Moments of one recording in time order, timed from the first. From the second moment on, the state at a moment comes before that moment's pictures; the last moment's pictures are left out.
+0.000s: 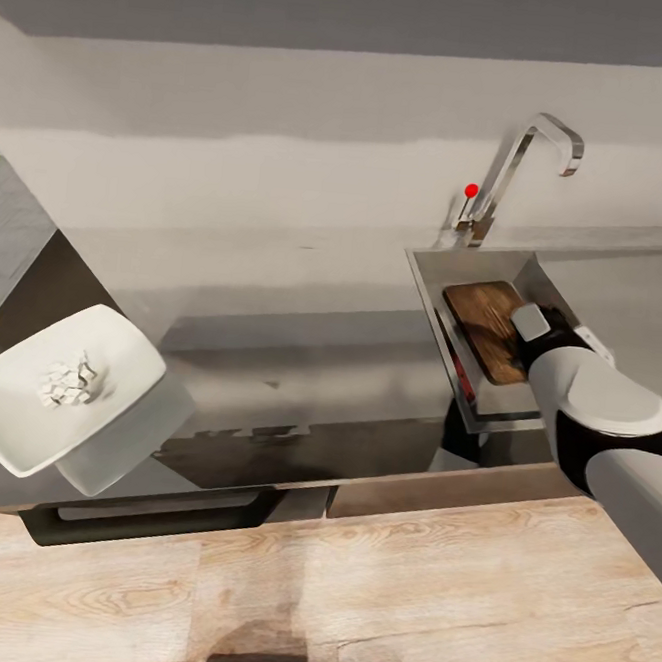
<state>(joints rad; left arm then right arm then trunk) -0.35 -0.01 0.30 0.08 -0.23 -0.52 0.19 -1.57 -0.03 -1.22 -0.28 0.46 0.10 -0.80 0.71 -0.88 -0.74</state>
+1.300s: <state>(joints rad) -0.35 0.00 0.30 0.07 -0.23 -0.52 0.19 -1.70 -0.10 -0.34 -0.47 0.47 0.88 0.44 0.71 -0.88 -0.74</state>
